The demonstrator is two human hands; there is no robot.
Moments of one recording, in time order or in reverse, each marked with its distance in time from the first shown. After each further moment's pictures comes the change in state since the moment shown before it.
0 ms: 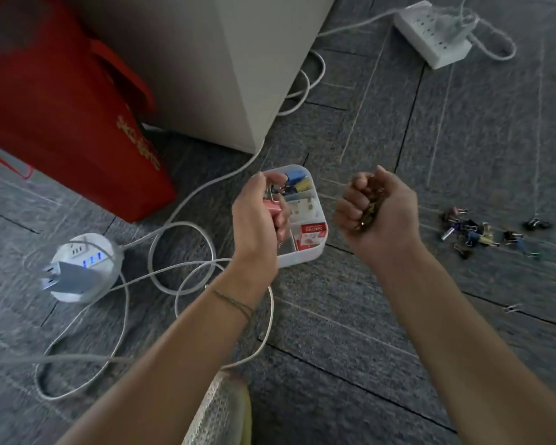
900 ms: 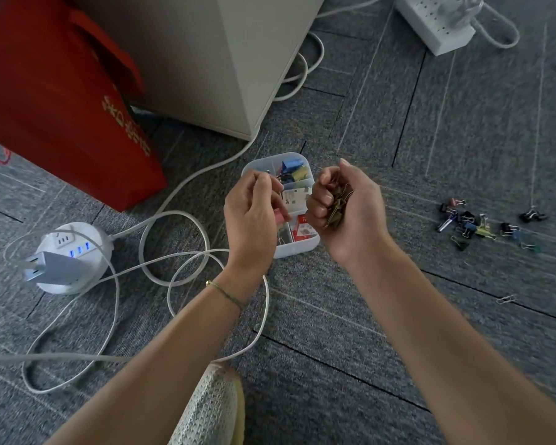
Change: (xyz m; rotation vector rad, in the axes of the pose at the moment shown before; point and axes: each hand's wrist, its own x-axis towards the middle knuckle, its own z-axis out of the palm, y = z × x) left_hand 0.003 -0.019 -0.014 0.309 0.081 0.318; right_hand -0.008 0.029 0.018 -0.211 0.017 -0.001
